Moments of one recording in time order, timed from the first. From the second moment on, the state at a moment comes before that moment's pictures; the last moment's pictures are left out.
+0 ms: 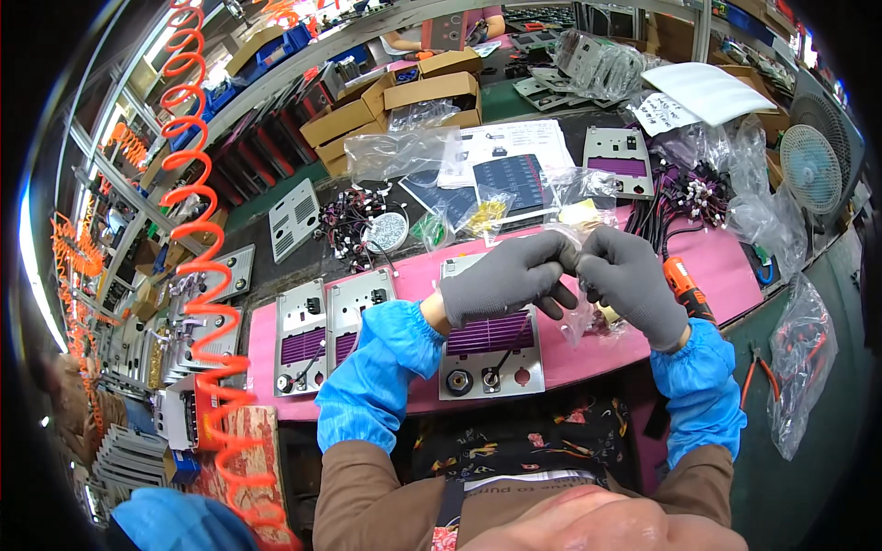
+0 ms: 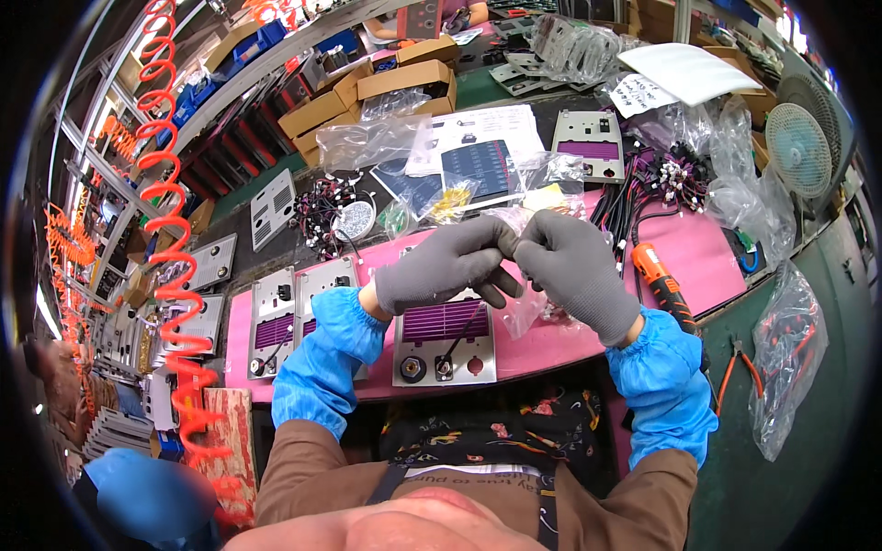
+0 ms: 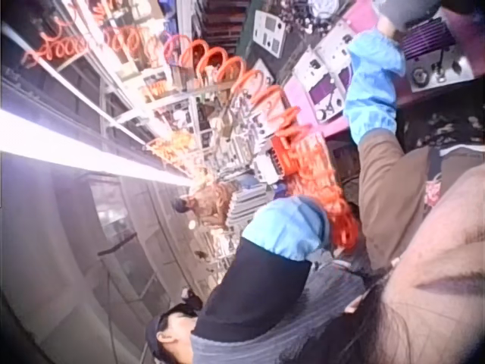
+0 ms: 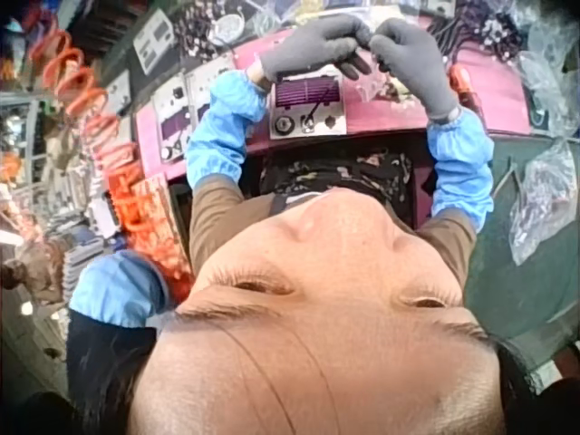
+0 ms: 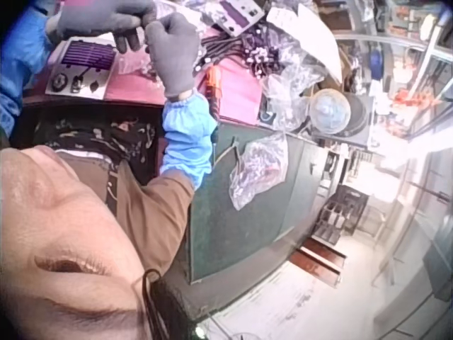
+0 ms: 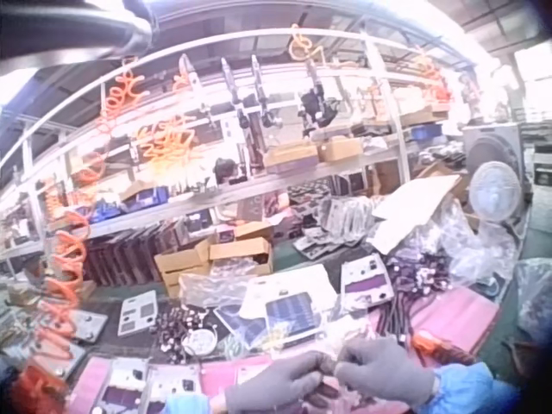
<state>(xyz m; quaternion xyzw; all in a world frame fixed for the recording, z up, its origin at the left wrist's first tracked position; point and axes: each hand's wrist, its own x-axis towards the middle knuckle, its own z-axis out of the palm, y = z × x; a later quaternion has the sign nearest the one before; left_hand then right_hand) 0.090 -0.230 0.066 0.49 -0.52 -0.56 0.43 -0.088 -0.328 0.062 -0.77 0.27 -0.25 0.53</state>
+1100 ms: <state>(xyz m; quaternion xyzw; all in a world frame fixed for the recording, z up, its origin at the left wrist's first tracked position) 0.066 -0.268 0.043 0.48 -0.46 -0.63 0.40 -0.119 -0.352 -0.052 -0.73 0.29 -0.52 0.34</state>
